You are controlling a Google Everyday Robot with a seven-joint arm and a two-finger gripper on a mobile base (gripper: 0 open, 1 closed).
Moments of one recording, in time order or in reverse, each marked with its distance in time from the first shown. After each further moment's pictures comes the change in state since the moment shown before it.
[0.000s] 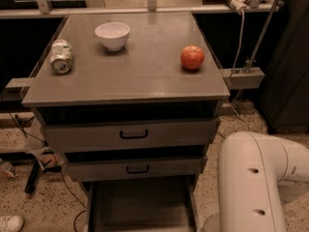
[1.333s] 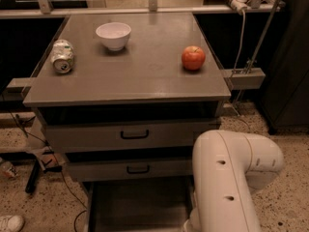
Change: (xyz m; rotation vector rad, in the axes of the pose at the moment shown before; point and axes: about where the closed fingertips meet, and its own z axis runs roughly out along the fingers) arm -0.053 -0.002 0.042 0.019 0.002 0.066
